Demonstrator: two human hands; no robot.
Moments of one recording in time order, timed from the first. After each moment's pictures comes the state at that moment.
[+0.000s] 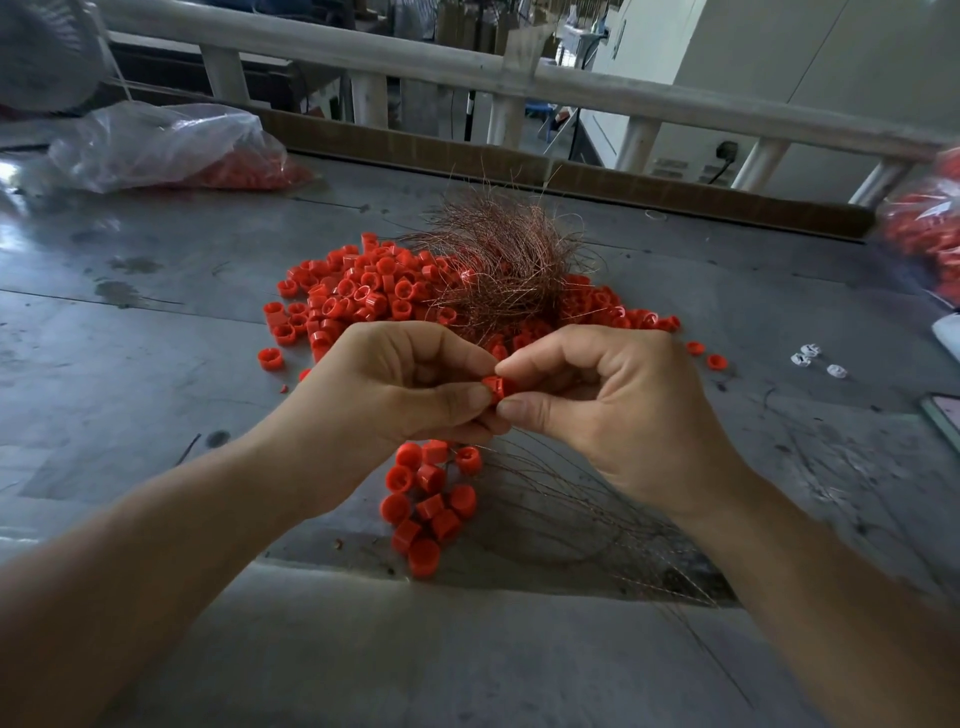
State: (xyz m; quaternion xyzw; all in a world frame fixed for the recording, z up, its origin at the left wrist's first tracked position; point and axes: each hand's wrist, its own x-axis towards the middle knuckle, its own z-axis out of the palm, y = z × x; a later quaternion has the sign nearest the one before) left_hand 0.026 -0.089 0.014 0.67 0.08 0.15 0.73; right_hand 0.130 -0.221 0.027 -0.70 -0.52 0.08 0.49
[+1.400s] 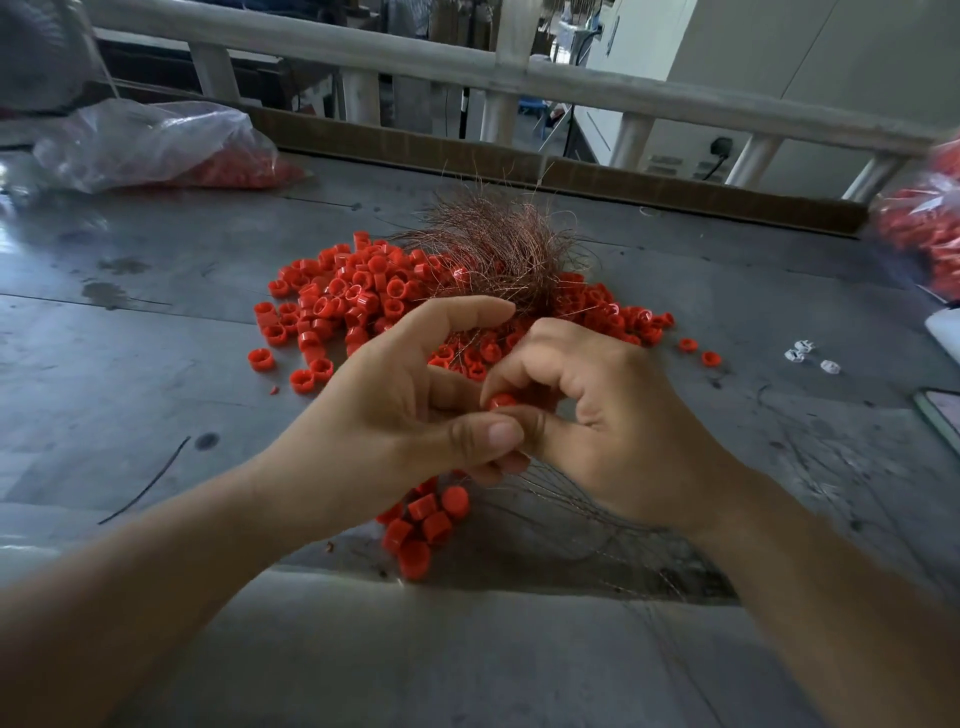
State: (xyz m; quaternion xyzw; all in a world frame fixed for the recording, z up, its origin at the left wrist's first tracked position) left_hand 0.020 -0.098 0.012 0.70 -0.01 0.15 0.70; right_hand 0.134 -0.222 0.027 -0.69 -0.62 0.03 0.37
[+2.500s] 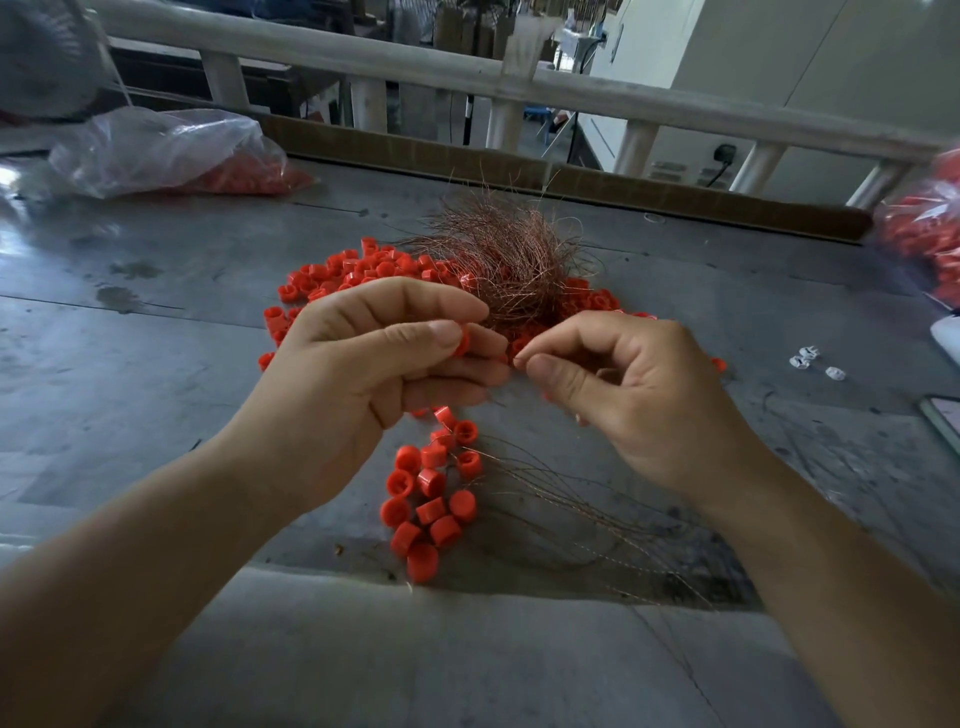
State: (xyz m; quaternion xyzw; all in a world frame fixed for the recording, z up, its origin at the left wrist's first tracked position) left_hand 0.023 -0.081 0.019 0.59 0.02 0.22 0.78; right_hand 0.143 -0.224 0.031 -0.70 -0.52 0.09 0.48
